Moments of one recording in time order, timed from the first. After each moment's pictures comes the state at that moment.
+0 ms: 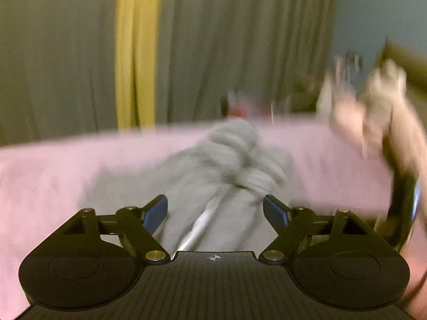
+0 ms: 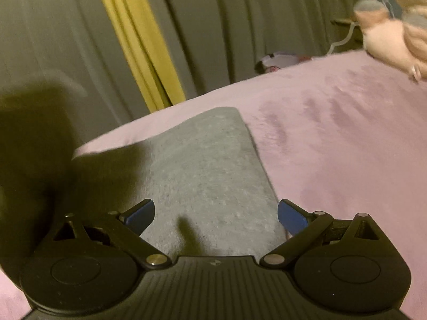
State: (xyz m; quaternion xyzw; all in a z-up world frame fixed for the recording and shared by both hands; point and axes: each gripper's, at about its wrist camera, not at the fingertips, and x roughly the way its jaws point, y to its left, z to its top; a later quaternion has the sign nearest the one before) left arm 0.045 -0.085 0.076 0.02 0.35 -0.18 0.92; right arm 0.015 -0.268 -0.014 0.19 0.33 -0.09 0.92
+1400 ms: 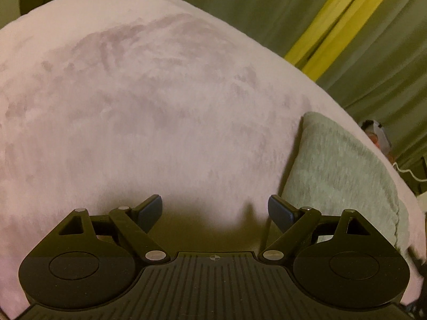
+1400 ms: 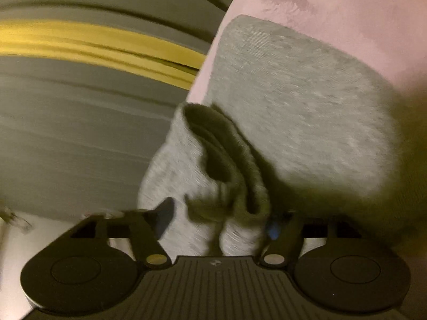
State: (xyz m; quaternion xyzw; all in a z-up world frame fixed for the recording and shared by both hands) left arm 0.063 0.106 -0.007 -0.26 0.46 0.12 0.84; right arm 0.045 -0.269 -0.070 0.57 0.32 0.03 0.76
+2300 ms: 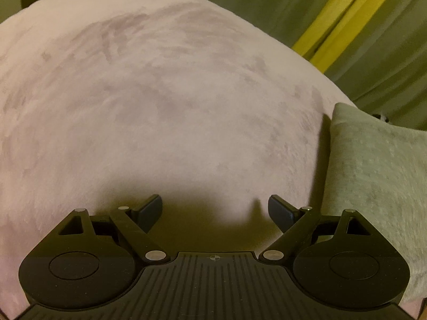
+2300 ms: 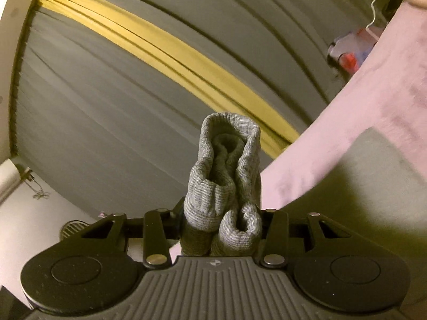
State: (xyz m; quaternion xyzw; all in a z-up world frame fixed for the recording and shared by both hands) left arm 0.067 0.105 -0.017 -0.26 0.48 0.13 0.83; right arm 0.070 -0.227 0.066 0.42 0.19 0.07 0.88
